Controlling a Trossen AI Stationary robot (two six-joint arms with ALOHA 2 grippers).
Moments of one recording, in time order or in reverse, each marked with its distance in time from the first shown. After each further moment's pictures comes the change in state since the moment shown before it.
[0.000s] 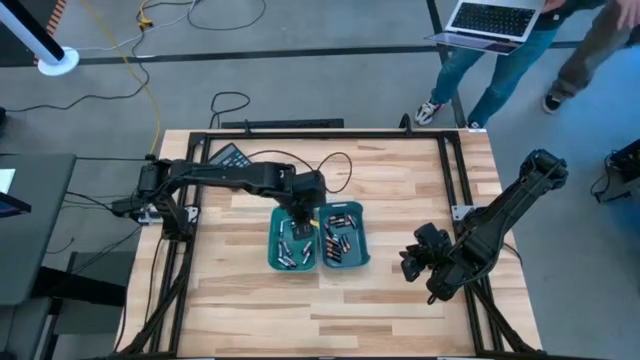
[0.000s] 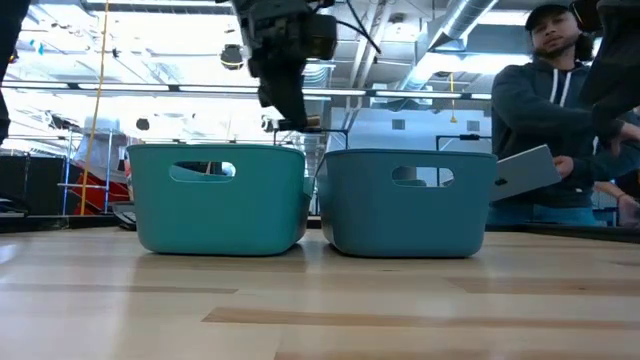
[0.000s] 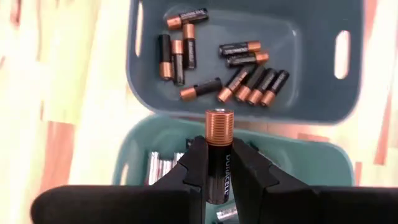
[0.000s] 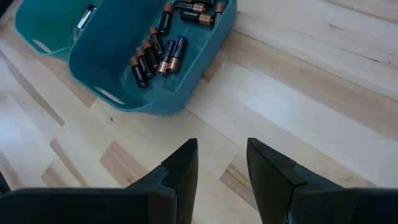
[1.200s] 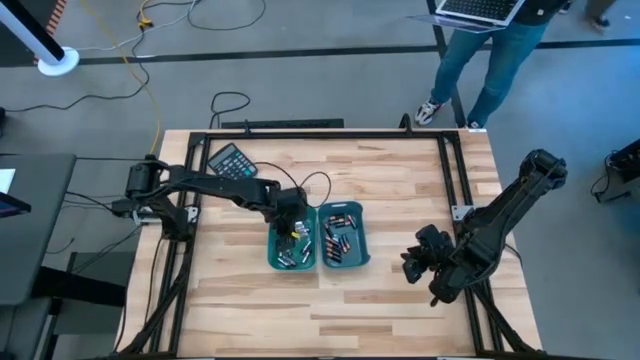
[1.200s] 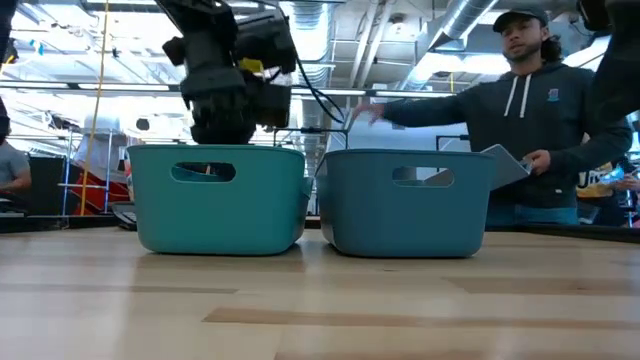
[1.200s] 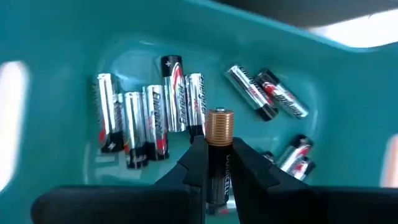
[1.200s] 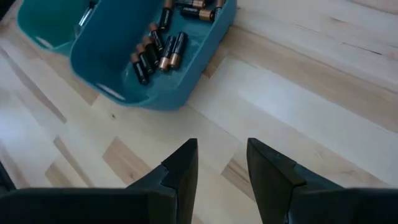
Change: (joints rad) left arm 0.008 -0.085 -0.449 0.294 0.123 -0.033; right arm 0.027 0.000 0.000 -0.006 0.002 0.035
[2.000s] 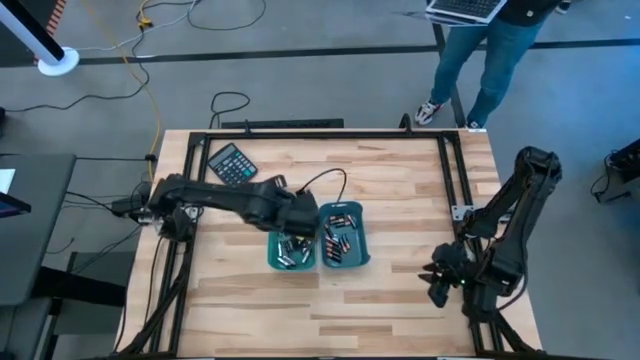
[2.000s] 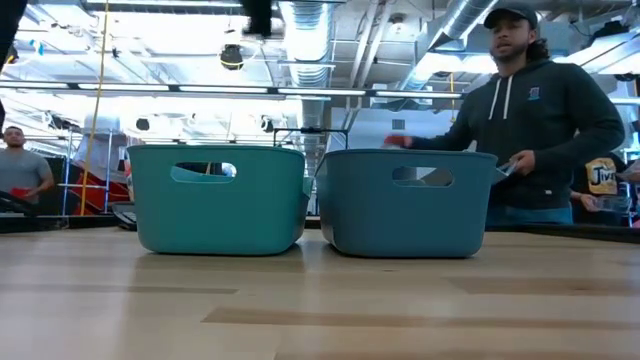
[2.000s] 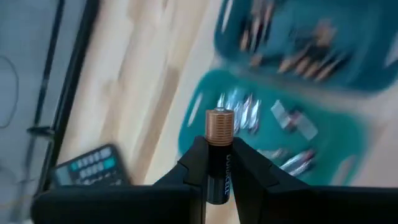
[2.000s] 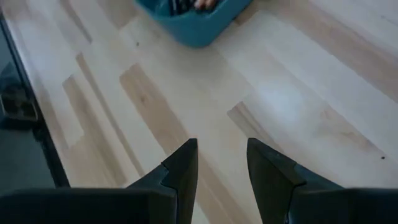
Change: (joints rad) left arm -0.300 0.224 1.032 -1.014 -0.656 -0.373; right arm 0.281 0.000 0.000 -0.053 0.005 0.009
